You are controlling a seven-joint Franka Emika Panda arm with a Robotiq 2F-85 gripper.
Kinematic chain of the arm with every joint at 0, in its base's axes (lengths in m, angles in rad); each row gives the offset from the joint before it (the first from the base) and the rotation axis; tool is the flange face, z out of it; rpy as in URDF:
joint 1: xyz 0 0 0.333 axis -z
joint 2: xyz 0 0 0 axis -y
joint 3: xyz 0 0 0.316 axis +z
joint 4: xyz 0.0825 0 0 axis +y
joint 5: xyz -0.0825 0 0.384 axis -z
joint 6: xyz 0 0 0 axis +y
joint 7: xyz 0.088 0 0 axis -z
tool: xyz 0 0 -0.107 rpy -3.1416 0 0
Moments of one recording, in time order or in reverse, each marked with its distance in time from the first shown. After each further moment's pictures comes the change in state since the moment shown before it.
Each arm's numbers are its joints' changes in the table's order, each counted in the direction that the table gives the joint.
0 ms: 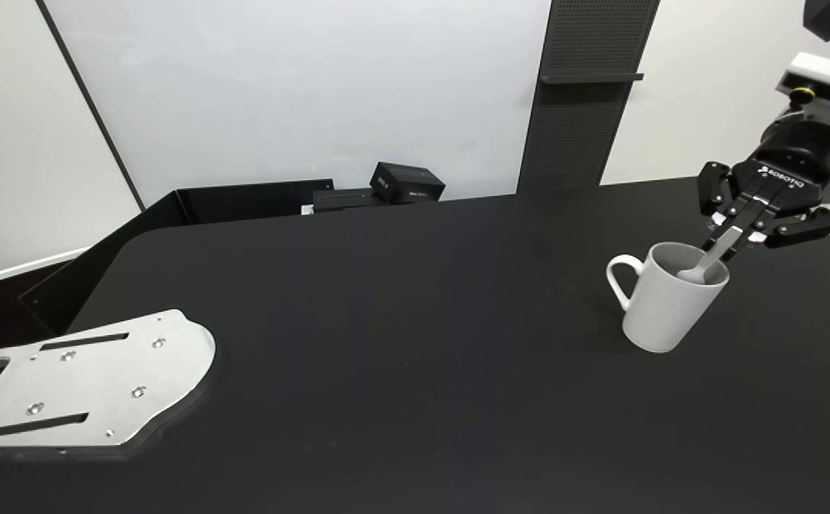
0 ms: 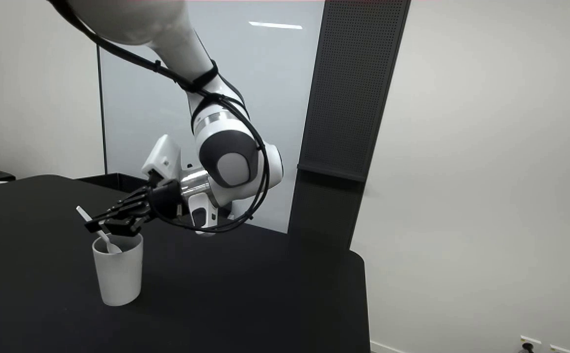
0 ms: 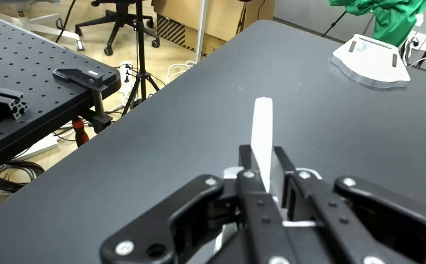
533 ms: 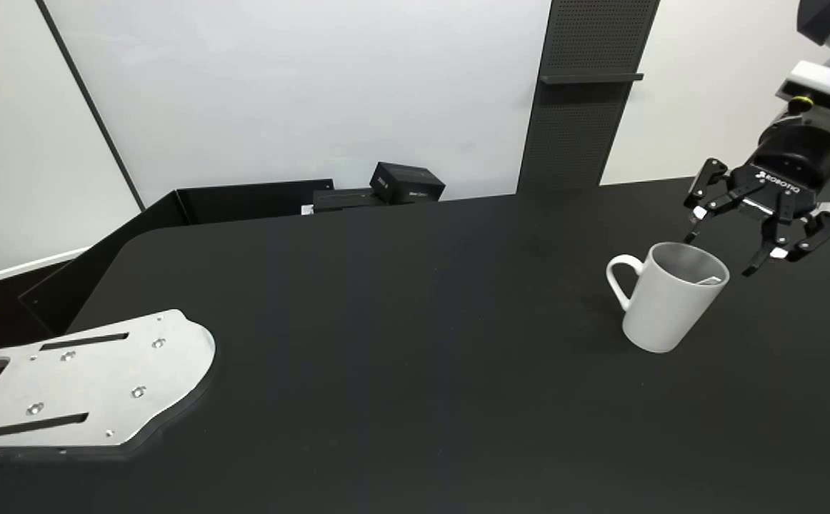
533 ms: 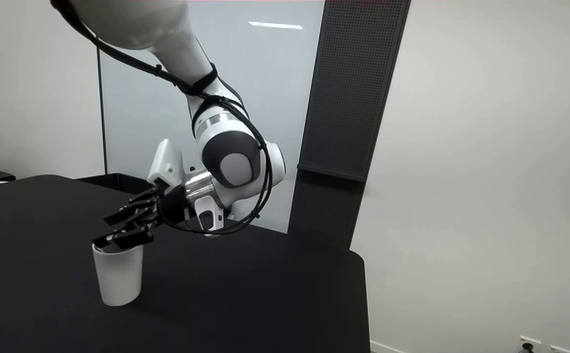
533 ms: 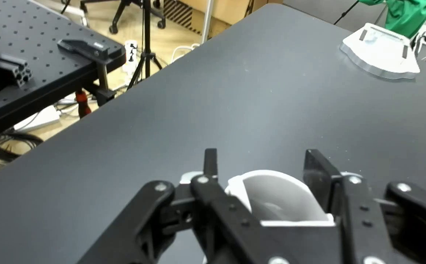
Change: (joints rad) arm -0.006 -0.012 -0.006 -0.020 0.039 -0.039 -0.060
